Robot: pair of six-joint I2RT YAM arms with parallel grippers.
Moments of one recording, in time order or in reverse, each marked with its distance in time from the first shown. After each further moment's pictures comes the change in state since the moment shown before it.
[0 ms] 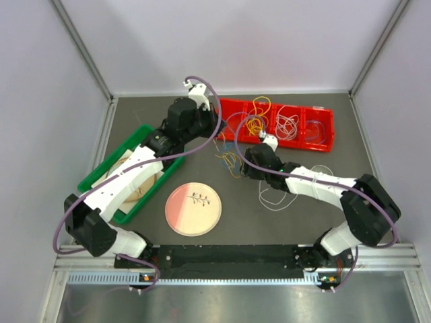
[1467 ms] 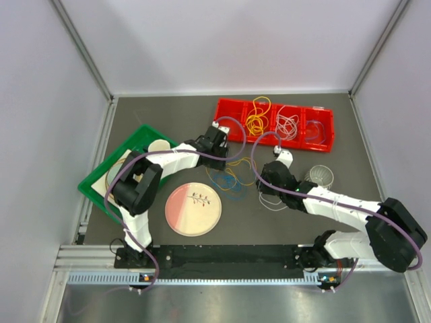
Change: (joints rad) left arm -0.009 0.467 -0.116 -0.052 -0.060 0.104; right arm 0.031 -0.246 -0.248 0.002 0.056 0.052
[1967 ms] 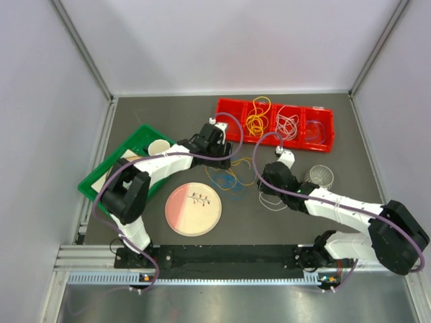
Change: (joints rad) left arm 0.000 -0.120 -0.032 -0.013 0.033 -0.018; right arm 0.000 -0.029 -0.014 0.002 0.021 0.000
